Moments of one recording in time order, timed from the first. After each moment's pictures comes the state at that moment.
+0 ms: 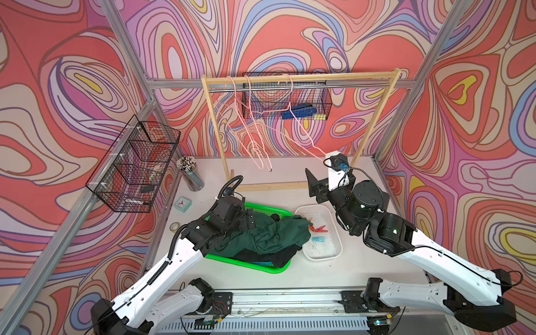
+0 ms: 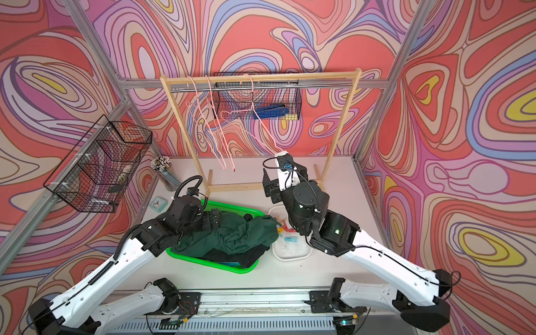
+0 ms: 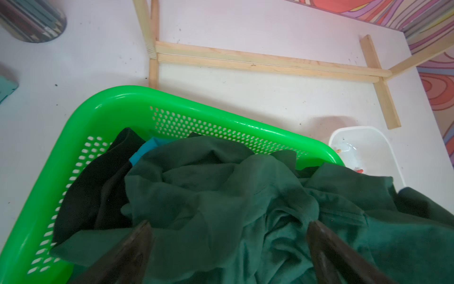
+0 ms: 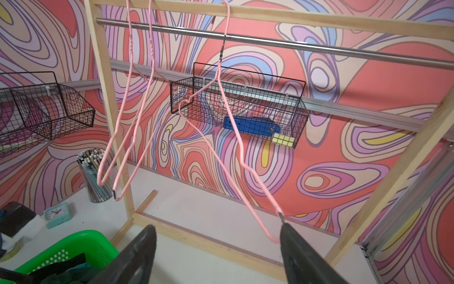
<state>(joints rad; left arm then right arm) -0.58 0.97 0.93 -0.77 -0.21 -0.62 1.00 1.07 1.28 -0.21 0.70 -0.13</state>
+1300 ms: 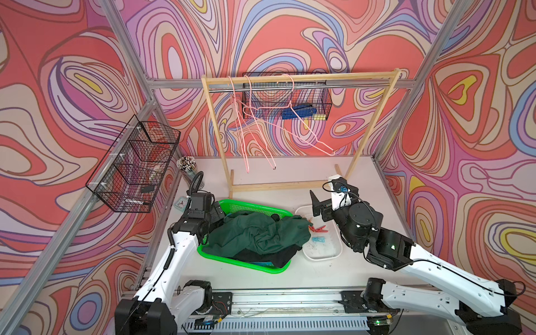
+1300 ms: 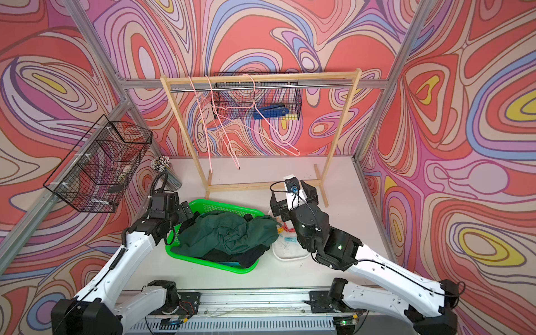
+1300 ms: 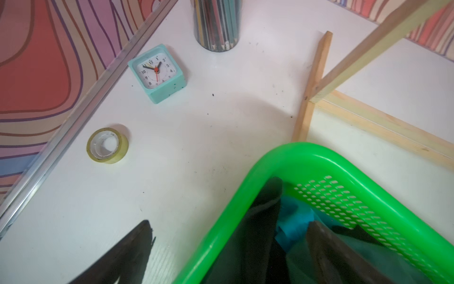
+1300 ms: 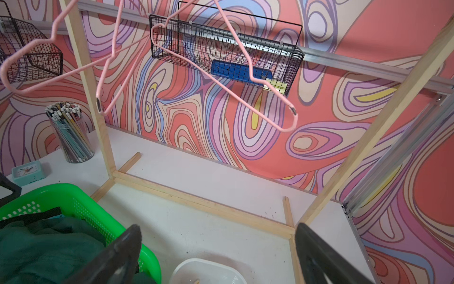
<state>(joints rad) -0.08 1.08 0.76 -0.54 -0.30 -0.49 1.00 0.92 0.98 -0.21 0.75 -0.08</state>
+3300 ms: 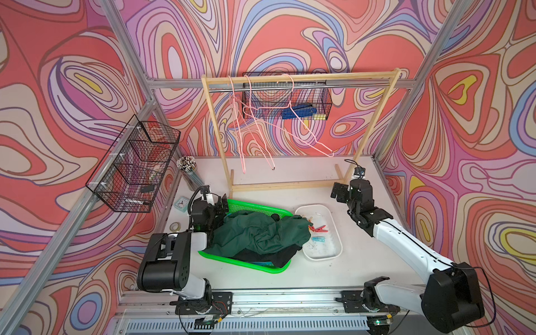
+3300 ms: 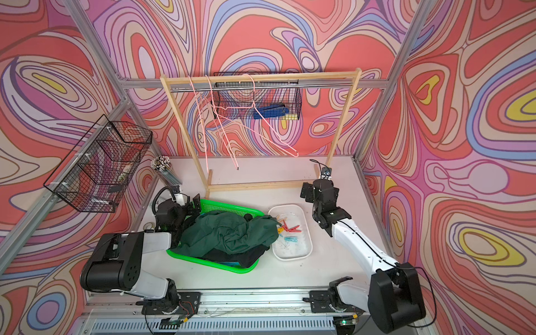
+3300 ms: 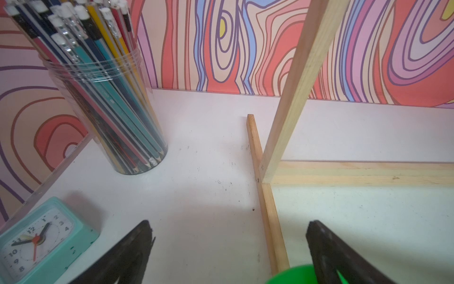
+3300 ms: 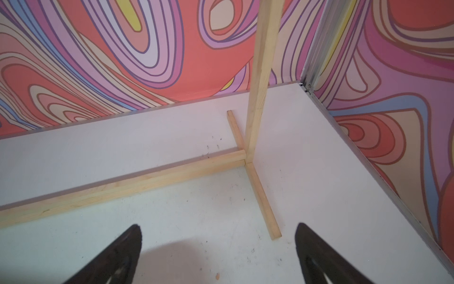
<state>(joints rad) 0.03 1.51 0.39 0.85 0.02 -0.08 0.25 1.24 0.79 -0.02 0.36 0.24</state>
